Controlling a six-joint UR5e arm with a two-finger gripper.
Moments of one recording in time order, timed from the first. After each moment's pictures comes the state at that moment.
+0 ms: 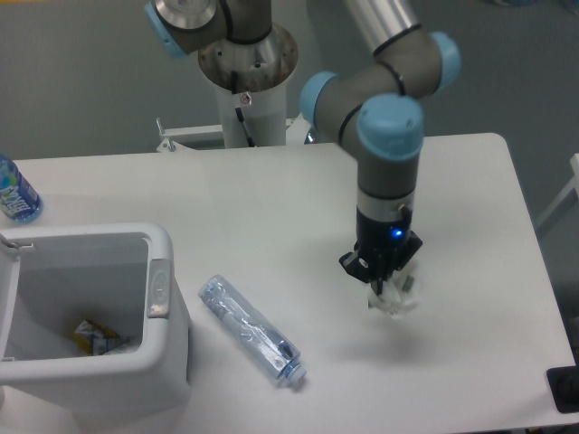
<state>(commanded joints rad) 2.56 -1.90 -1.48 -0.81 1.16 -0.03</state>
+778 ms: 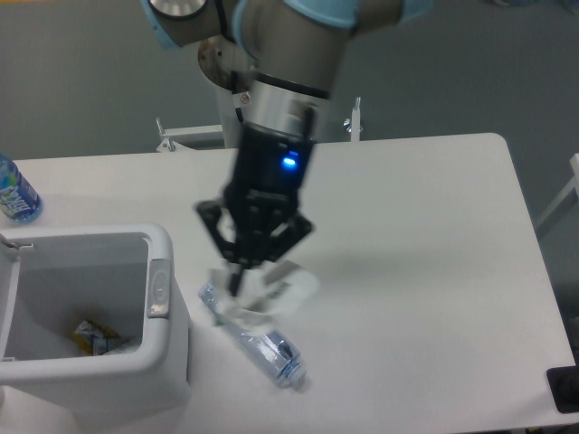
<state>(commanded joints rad) 2.28 -1.76 -1.43 -0.81 1.03 -0.13</state>
